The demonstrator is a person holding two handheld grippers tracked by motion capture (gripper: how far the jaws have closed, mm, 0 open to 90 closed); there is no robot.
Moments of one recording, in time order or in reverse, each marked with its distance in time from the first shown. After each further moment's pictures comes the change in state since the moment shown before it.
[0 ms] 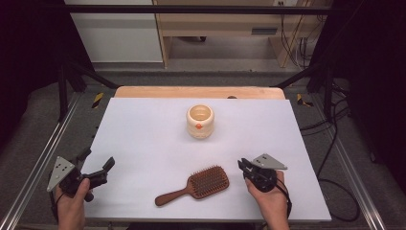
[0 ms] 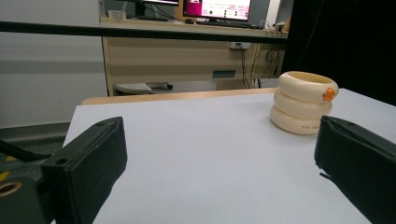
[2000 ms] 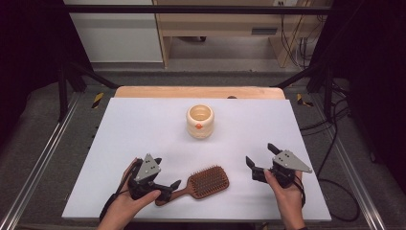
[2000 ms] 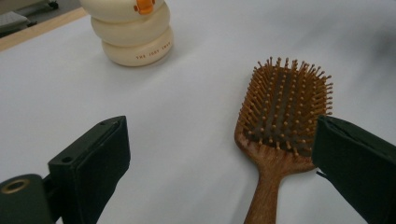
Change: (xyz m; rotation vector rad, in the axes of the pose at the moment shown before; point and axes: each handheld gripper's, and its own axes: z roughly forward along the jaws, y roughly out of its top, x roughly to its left) left arm -0.164 0.022 0.070 0.491 -0.351 0.260; right arm -0.041 0.000 -0.018 -0.246 -0.014 -0.040
